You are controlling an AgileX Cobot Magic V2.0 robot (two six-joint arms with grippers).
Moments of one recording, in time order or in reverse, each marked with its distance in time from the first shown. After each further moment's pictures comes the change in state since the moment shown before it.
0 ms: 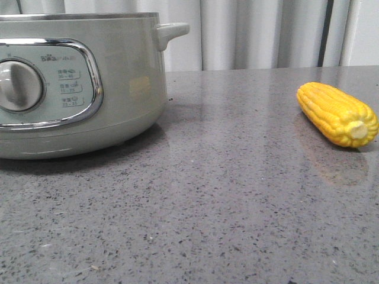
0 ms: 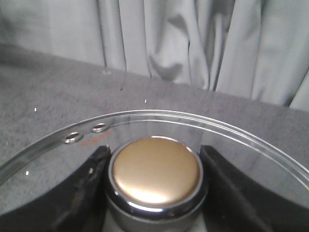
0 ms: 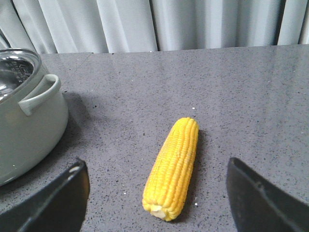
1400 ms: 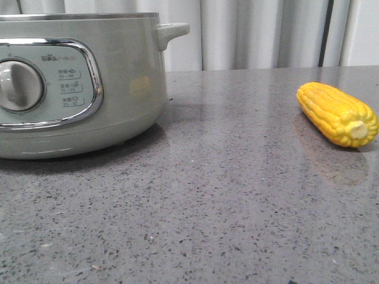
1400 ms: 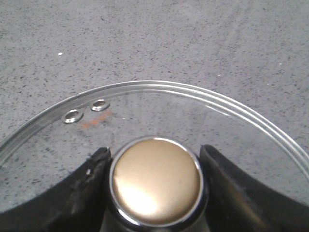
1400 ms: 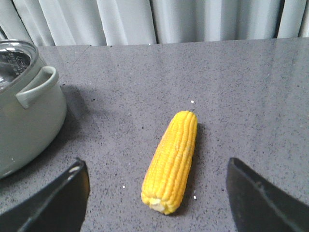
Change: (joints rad) left arm -0.120 0.290 0.177 -0.088 -0.283 0.002; right arm 0.000 0.005 -0.012 -0.004 0.027 0.000
